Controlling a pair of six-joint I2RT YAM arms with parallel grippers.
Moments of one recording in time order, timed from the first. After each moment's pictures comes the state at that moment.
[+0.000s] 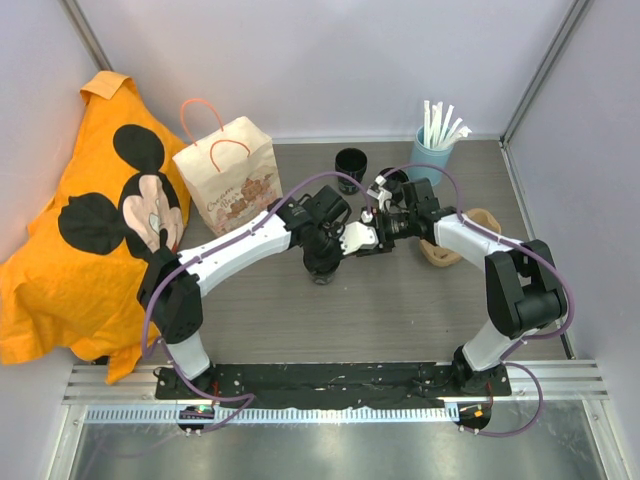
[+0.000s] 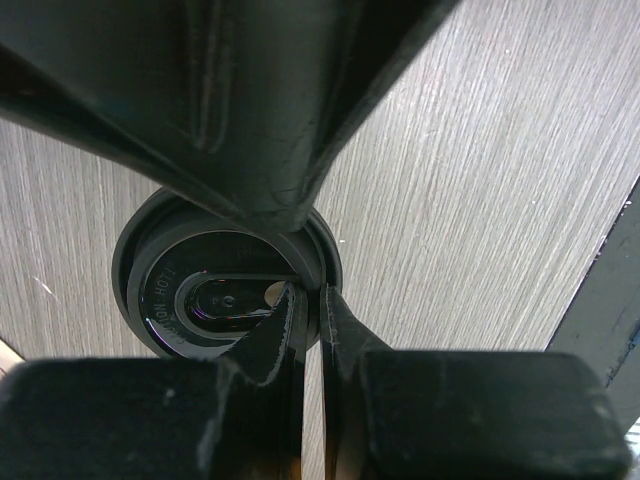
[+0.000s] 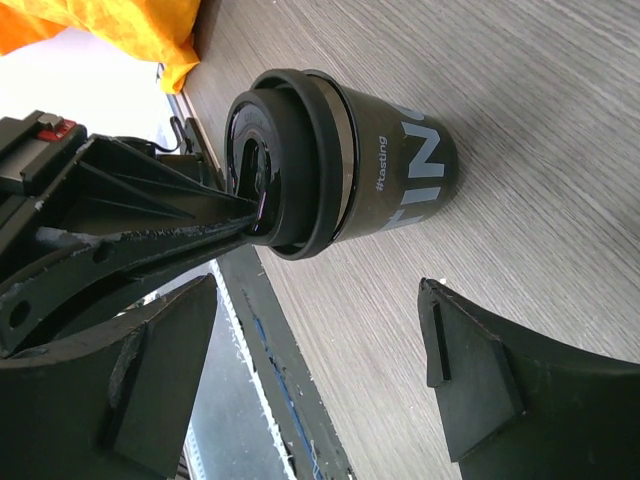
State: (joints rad) left arm -0.84 1.74 1.49 -0.91 0.21 0.49; right arm 0.31 1.63 1.00 -0.23 -0.98 0.29
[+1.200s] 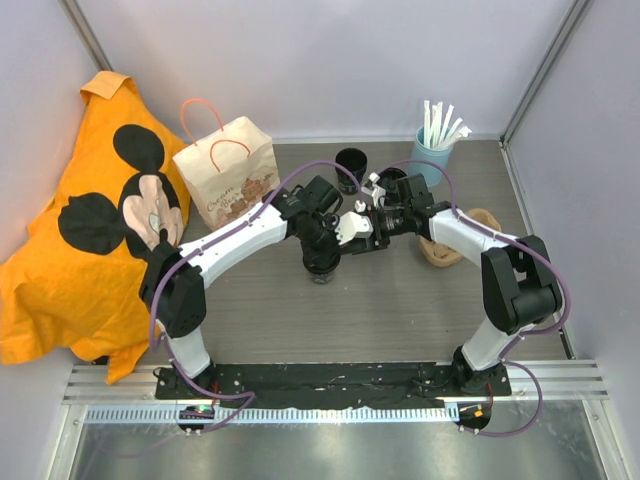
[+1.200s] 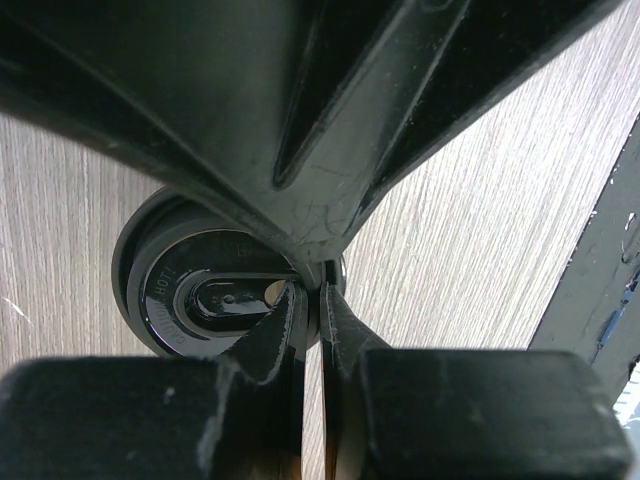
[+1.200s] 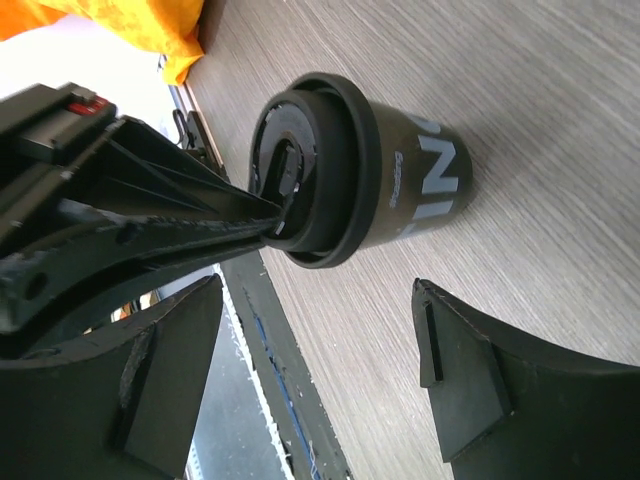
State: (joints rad) left arm -0.77 1.77 1.52 -0.91 0.34 0.49; right arm 0.34 1.66 1.05 -0.27 -0.99 0.27
